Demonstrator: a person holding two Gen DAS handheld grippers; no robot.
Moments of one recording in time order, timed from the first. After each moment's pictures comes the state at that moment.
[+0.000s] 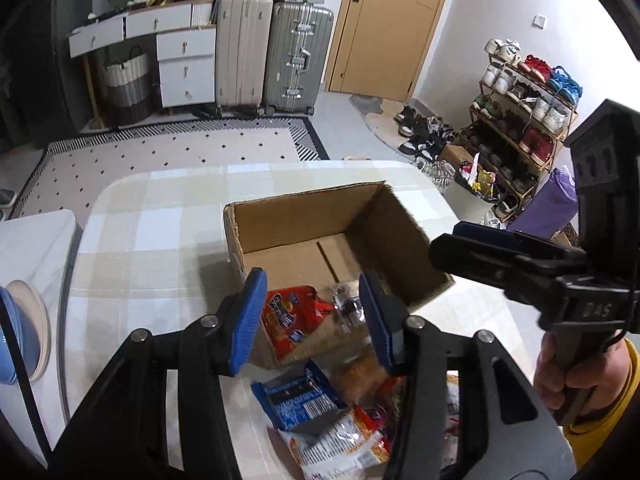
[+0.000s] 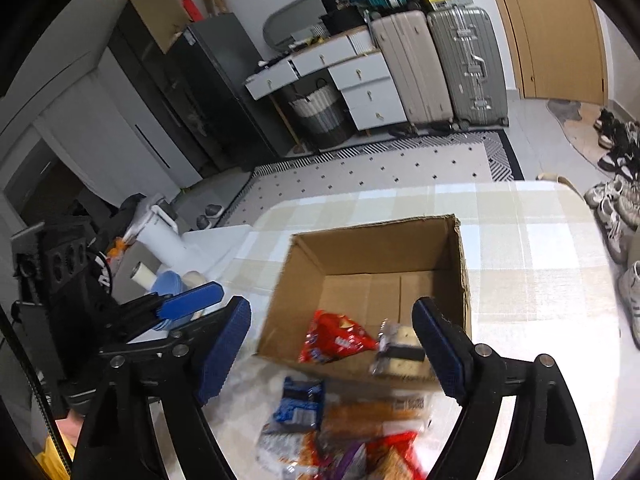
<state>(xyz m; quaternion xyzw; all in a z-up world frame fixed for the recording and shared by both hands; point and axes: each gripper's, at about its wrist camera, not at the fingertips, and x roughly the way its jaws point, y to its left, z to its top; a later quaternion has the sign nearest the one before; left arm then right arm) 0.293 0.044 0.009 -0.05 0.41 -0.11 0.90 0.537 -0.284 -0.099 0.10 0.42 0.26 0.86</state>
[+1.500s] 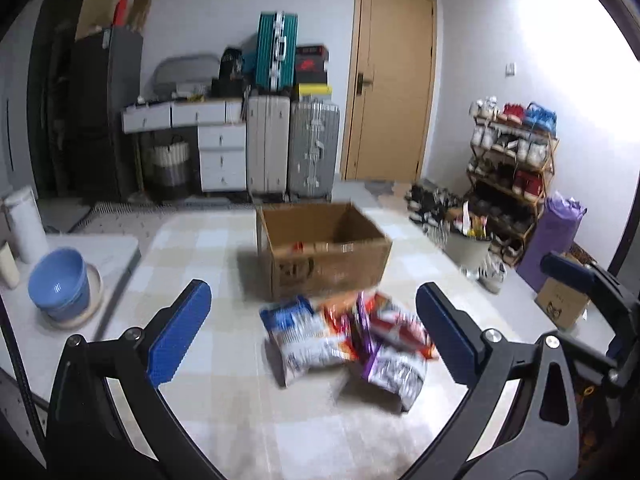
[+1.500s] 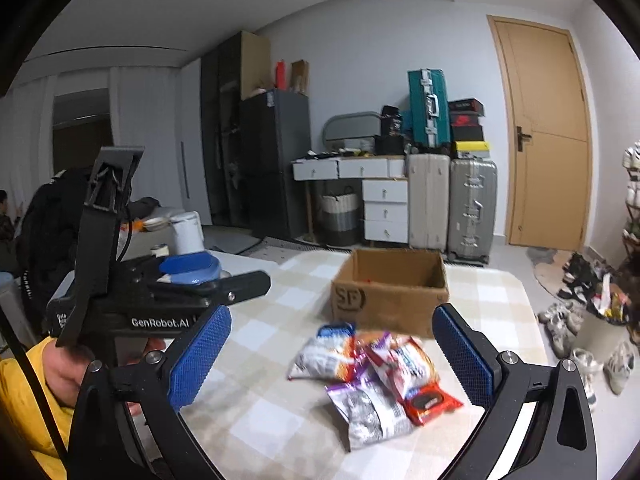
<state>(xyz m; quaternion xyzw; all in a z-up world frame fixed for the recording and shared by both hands) -0.091 0.020 0.061 -0.03 0.24 -0.06 0.97 0.203 -0.297 -0.087 -0.02 0.18 0.25 0.95</state>
